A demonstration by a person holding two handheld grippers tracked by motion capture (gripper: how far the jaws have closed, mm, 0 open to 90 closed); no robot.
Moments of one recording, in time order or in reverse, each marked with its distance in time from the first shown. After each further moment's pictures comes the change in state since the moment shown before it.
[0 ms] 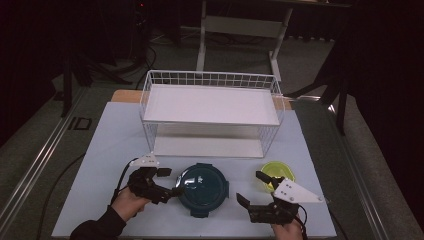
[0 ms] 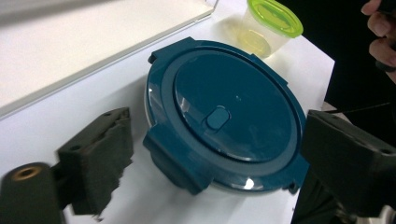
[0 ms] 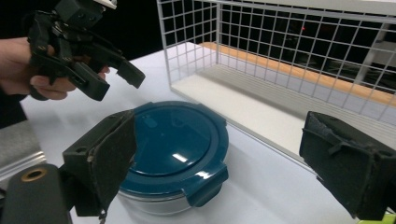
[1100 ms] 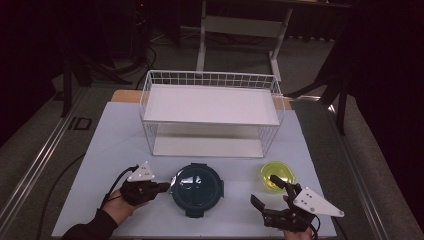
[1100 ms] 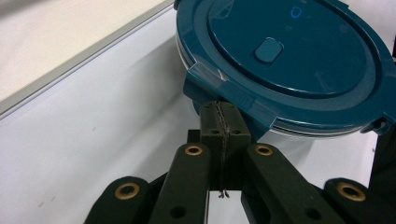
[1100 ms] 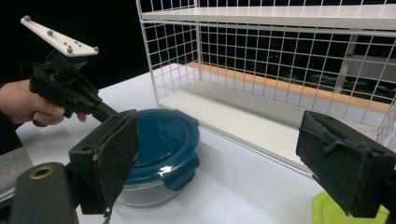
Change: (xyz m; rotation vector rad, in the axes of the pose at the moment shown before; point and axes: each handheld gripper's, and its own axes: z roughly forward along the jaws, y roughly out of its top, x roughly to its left) left arm 0.015 -0.035 -0.002 0.069 0.134 0.214; right arm -0.011 -0.017 -0.032 -0.112 -0.046 0.053
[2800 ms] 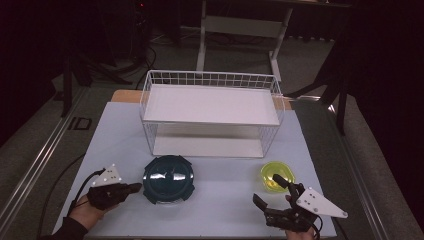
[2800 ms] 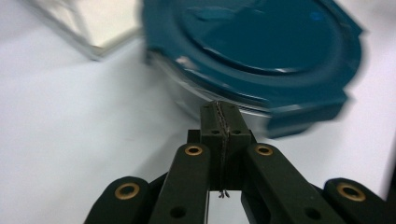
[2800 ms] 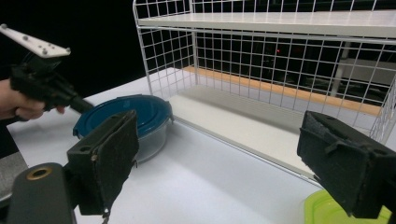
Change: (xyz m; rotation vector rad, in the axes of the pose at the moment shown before) left arm 0.040 -0.043 -0.060 -0.031 0.131 -0.038; right arm -0.002 0.002 -0.004 -0.018 -0.013 0.004
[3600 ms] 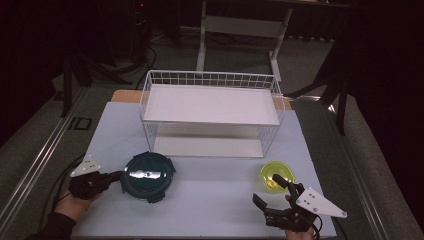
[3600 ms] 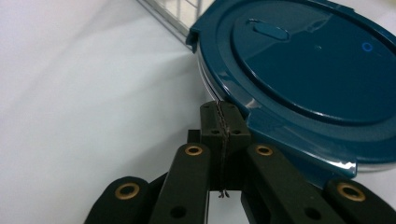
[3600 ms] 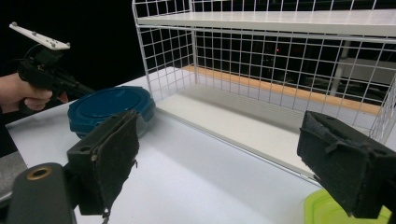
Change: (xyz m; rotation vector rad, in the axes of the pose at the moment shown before) left arm 0.033 -0.021 -0.018 -0.034 0.109 -0.109; right arm 0.000 0.000 0.001 0.003 -0.002 -0.003
